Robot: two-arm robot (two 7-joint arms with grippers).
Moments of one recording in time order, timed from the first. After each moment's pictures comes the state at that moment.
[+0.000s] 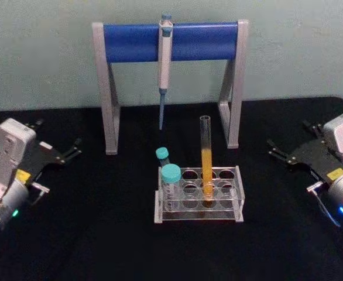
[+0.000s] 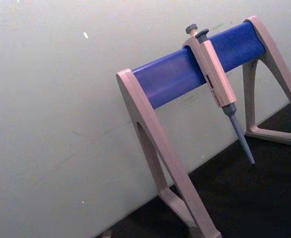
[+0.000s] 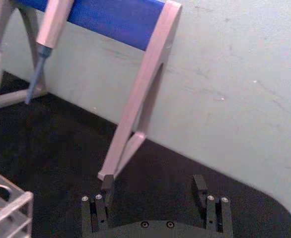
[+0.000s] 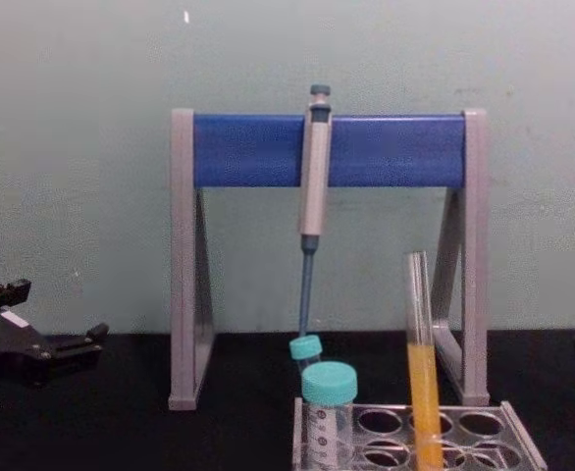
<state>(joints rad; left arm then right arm) -0.20 0.60 0.45 -1.41 -0.25 -0.12 0.03 0.16 0.61 -0.42 -1.46 0.28 -0.10 0.03</state>
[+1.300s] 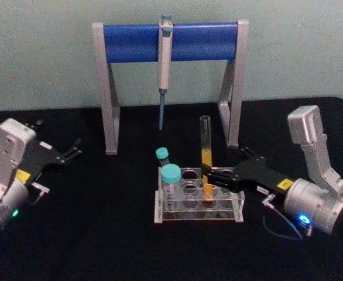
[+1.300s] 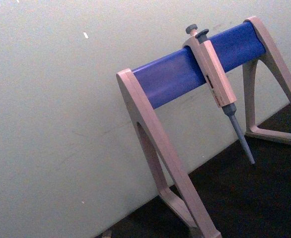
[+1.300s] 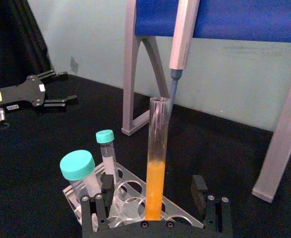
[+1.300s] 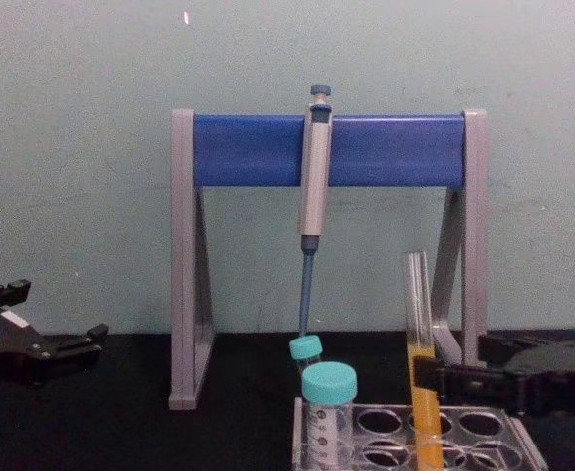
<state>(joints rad) -0.20 0.60 0.45 -1.41 -0.25 -0.12 0.03 0.15 0.51 -0.40 -1.59 0.53 0.18 0.38</state>
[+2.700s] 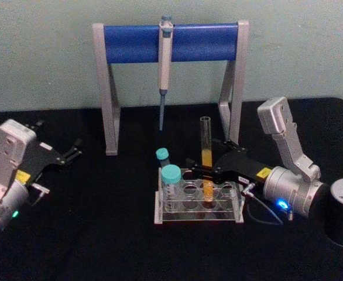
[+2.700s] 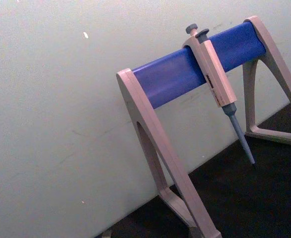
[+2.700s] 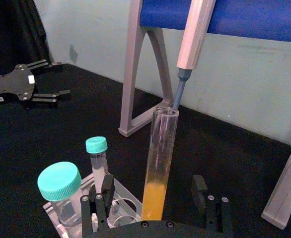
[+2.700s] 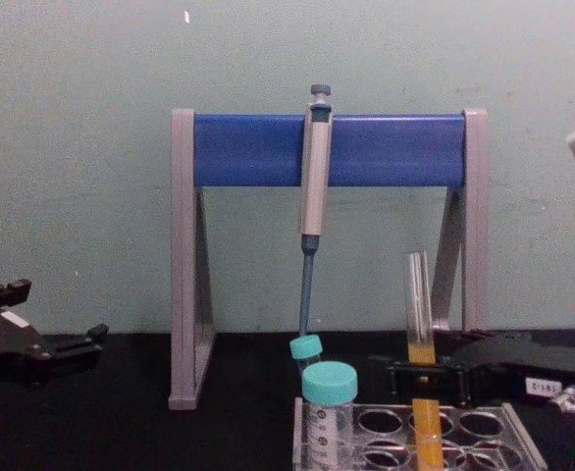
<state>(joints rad) -0.20 0.60 0.45 -1.41 -0.25 -0.12 0.03 0.28 0.43 -0.46 -1.45 0.44 0.19 0.42</state>
